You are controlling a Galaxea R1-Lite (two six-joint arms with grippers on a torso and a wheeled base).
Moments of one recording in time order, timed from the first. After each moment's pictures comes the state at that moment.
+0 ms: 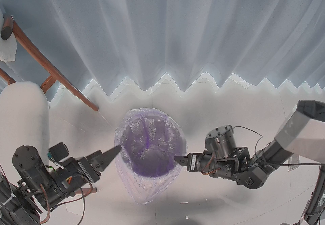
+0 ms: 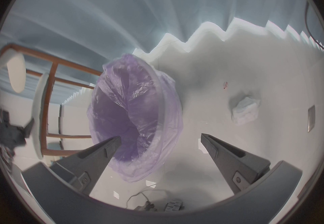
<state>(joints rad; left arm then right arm) -0.57 1.63 -0.02 -1.49 0.00 -0.69 0.55 2.12 -0.79 -0.66 -0.12 0.56</state>
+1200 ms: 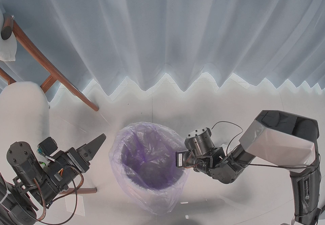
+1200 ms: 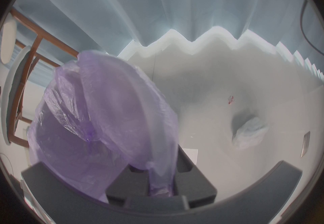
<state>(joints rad) -0.49 1.59 -0.02 -1.47 0.09 -0.69 0.54 2.39 -1.07 -0.64 -0.23 0.37</state>
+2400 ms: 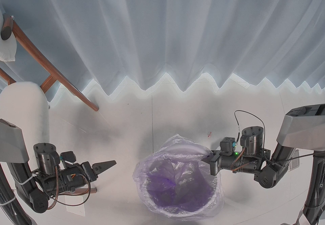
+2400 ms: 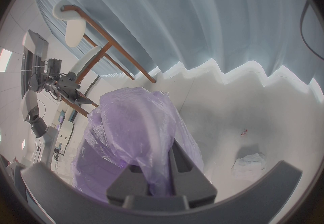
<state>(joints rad) -0.22 1.96 -0.03 -1.48 -0.41 -0.71 0.31 2.21 -0.55 -1.22 0.39 -0.03</state>
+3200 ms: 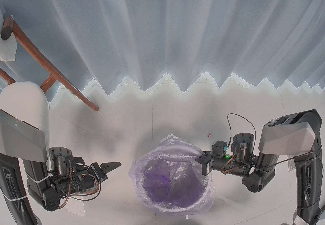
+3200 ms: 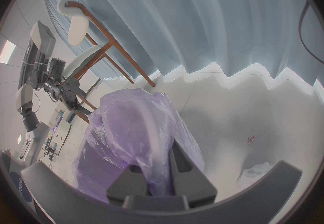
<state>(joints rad) -0.25 2.15 -0.09 -1.50 -0.34 -0.90 0.32 2.40 -0.62 -1.42 0.39 -0.04</state>
